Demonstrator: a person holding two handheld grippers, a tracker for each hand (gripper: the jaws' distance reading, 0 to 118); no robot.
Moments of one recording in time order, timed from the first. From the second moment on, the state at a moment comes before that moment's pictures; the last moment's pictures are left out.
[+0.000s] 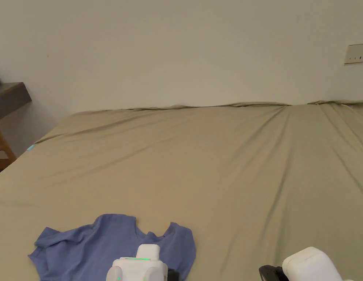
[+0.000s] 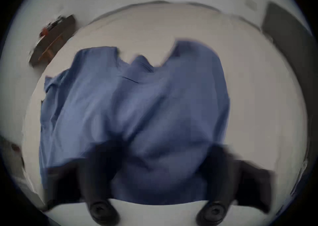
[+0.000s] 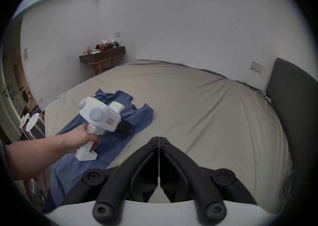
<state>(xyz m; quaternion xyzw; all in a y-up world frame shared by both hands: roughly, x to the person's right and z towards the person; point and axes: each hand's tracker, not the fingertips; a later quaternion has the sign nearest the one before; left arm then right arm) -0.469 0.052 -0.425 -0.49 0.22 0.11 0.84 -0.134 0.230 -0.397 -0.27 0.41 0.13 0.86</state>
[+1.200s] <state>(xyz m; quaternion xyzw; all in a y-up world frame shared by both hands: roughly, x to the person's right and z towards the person) 0.065 0.091 -0.439 -0.54 -0.23 0.01 0.81 0.229 0.398 -0.274 -0.09 0.03 0.04 0.99</state>
